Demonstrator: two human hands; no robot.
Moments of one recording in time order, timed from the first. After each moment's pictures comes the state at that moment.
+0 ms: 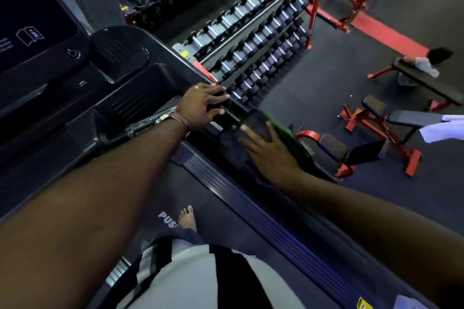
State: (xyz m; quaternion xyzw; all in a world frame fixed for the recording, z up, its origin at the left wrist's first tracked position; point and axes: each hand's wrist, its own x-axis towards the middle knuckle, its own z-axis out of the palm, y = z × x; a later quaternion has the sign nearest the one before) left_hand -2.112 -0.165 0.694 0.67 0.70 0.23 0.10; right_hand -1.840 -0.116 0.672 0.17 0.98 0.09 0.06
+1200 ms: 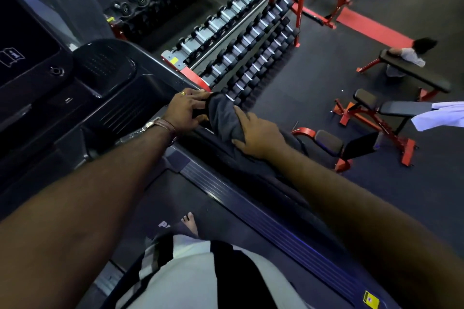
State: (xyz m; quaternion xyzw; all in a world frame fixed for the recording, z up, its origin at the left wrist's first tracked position) left_hand -2.128 -0.165 0.693 0.70 0.67 0.25 0.10; right_hand -1.893 -0.090 0.724 0.33 0.94 -0.07 0.10
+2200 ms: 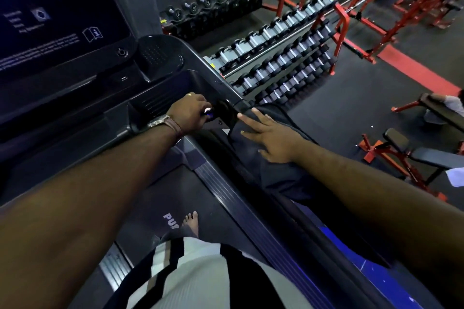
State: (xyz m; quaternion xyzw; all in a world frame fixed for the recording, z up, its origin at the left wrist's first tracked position) left_hand -2.141 -0.231 0.714 0.58 0.80 0.16 0.05; right_hand -1.900 -0.064 0.717 0.00 0.99 -0.02 0.12
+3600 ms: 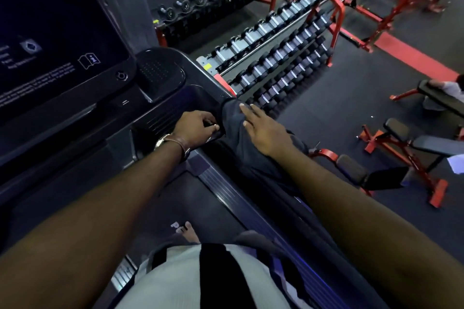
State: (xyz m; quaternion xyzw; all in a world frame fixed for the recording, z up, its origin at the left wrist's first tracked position) left_hand -2.160 -0.214 0.712 0.45 0.84 0.24 0.19; right_hand -1.980 -0.071 0.705 0.28 0.94 -0.18 0.01
